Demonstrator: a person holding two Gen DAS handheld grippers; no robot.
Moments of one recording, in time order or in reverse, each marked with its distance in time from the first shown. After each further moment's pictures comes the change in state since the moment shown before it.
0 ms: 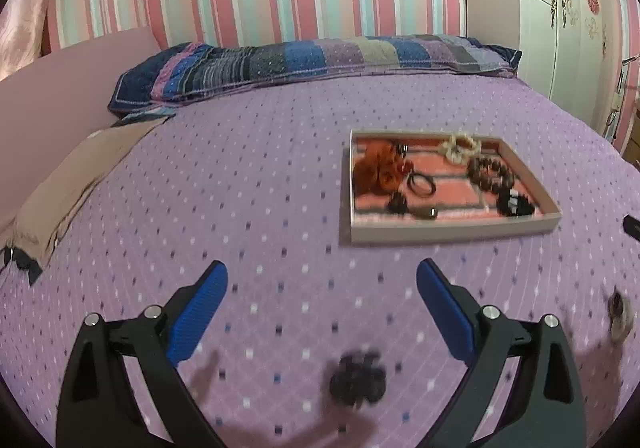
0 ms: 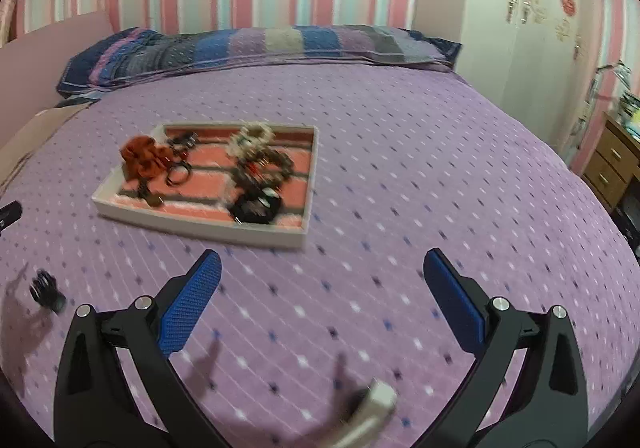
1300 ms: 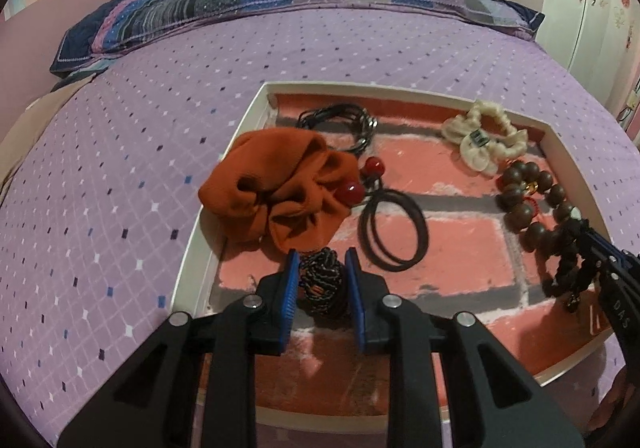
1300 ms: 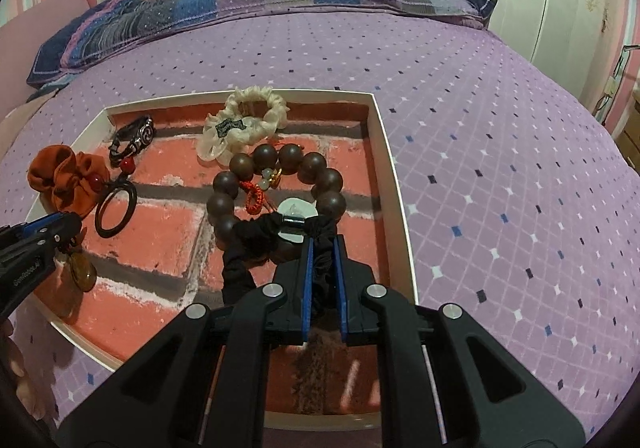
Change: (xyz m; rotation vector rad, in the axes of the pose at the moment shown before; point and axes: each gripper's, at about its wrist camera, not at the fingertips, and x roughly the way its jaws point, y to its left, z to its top) left arm 0.227 -0.092 0.073 -0.042 0.232 -0.060; right arm 0.213 0.068 0.072 0.011 0.157 0.045
